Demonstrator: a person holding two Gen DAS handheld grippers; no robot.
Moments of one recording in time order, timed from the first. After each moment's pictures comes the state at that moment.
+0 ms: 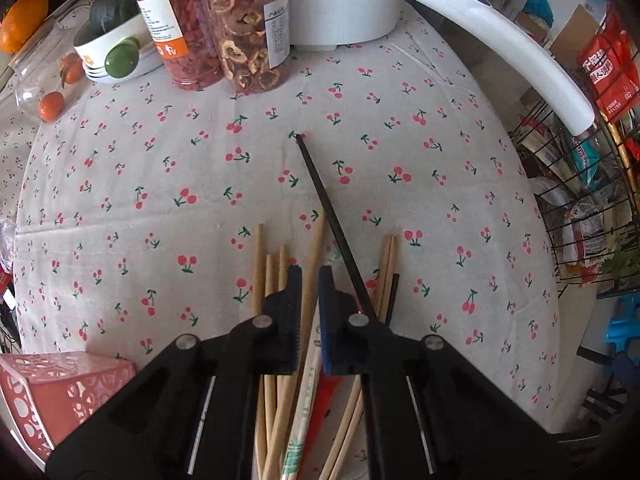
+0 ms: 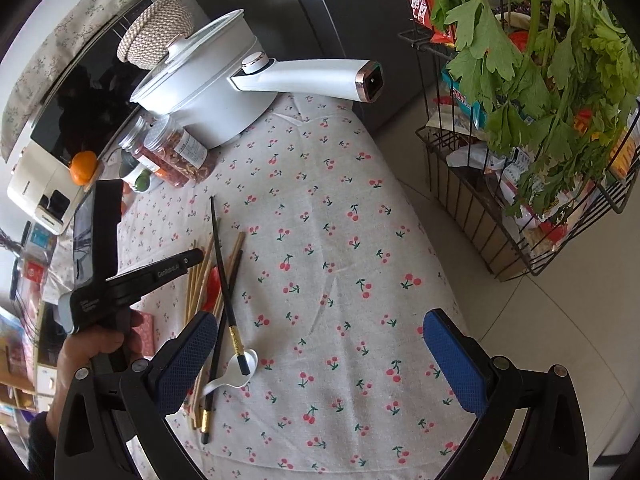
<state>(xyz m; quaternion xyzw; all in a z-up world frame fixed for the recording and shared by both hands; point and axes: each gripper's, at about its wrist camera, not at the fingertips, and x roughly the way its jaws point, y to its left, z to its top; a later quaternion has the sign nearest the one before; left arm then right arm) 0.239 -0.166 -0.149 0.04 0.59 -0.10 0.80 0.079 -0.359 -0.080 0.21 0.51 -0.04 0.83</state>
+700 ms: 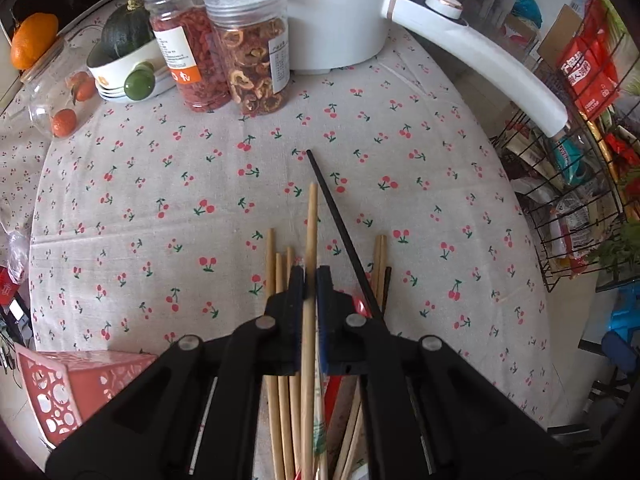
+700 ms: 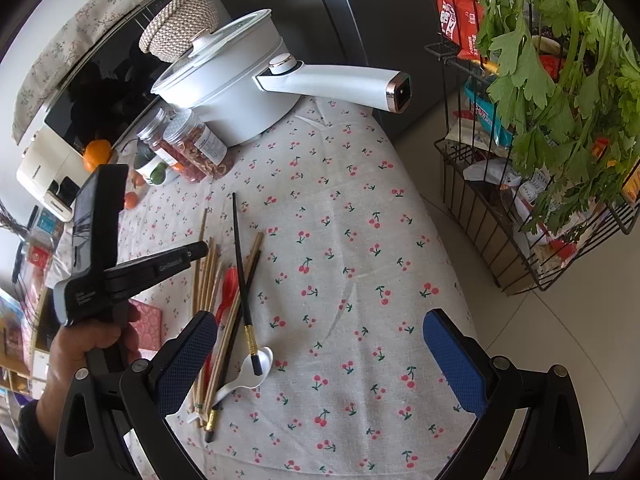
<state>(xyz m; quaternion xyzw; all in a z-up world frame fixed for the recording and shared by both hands) 0.221 -0.157 -0.115 0.05 0.56 -0.12 0.82 0.084 -0.346 -0.074 0.19 0.50 -0.02 0.84</state>
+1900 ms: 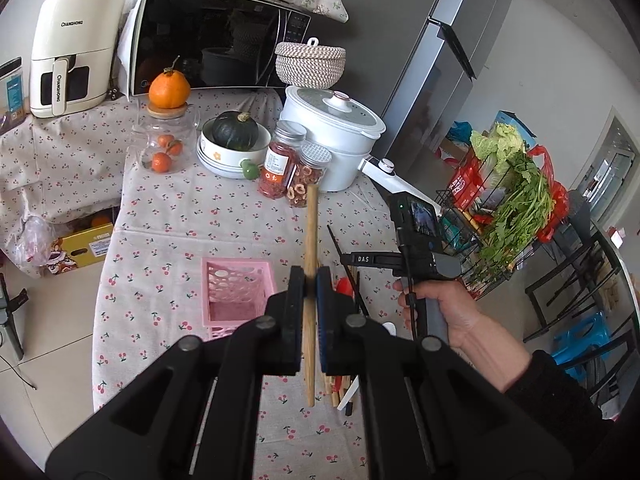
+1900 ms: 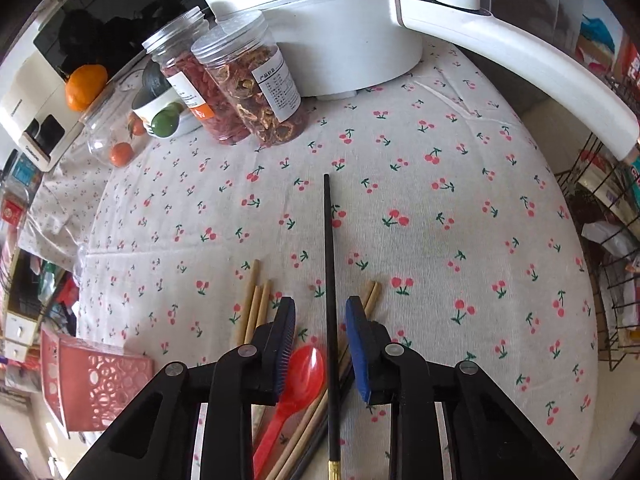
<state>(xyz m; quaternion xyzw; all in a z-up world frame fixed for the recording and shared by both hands) 0.071 0.032 0.000 -0.10 0.37 -0.20 0.90 0.228 -0.225 -0.150 0.10 0.54 0.02 0.83</state>
